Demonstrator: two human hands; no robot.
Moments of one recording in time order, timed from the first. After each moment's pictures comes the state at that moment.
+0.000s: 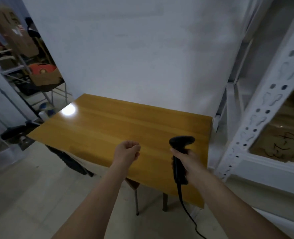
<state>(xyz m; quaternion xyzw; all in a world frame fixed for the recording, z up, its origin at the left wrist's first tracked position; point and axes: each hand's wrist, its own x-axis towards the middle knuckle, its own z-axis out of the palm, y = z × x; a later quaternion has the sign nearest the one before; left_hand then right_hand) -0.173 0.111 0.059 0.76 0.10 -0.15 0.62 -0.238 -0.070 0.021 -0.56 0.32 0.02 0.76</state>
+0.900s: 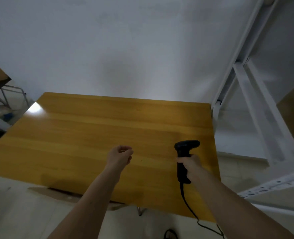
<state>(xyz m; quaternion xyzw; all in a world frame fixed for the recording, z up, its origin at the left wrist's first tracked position) 0.006 0.095 -0.014 0.79 0.09 -0.28 0.54 -0.093 -0.105 -0.088 -0.52 0.54 0.03 0.66</state>
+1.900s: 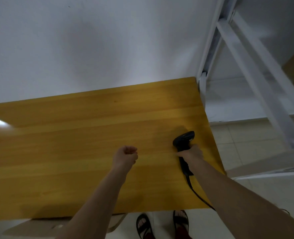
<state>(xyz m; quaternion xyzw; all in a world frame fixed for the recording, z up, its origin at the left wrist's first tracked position) 0.040 0.040 -0.086 0.83 0.03 -0.35 0.44 -0.078 -0.145 -0.192 -0.56 0.66 0.09 0.49</state>
